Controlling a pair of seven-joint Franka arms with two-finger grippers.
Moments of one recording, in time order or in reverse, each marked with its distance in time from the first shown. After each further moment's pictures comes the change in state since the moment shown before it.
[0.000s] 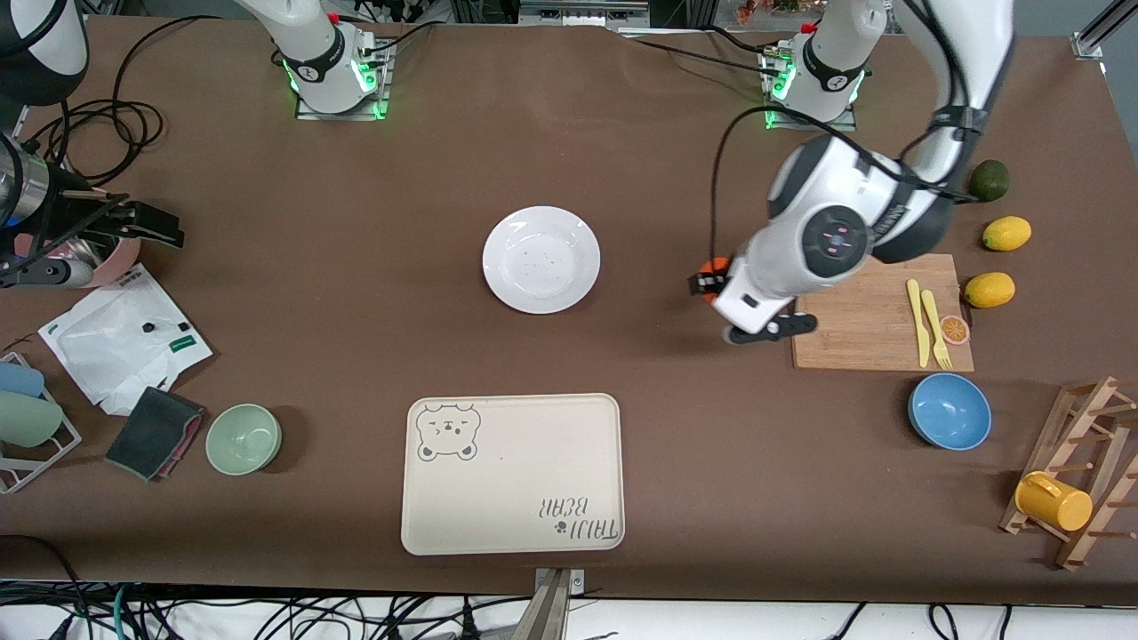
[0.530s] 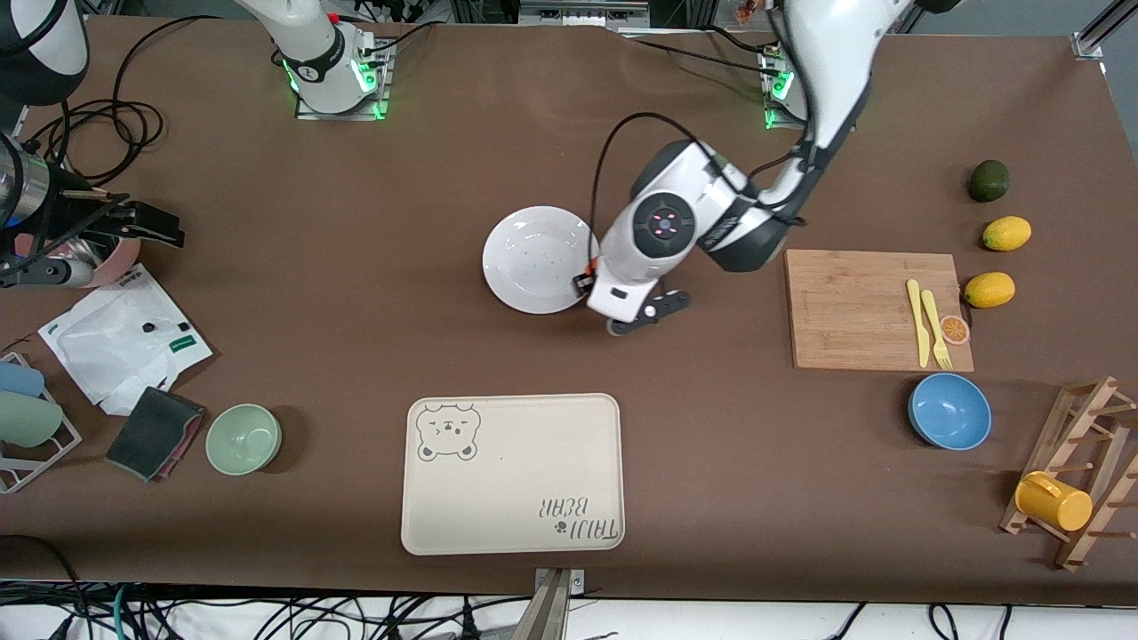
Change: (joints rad) left arm -0.257 0.248 0.001 0.194 0.000 0.196 -0.441; right arm 0.000 0.000 0.000 0.000 0.000 0.000 0.000
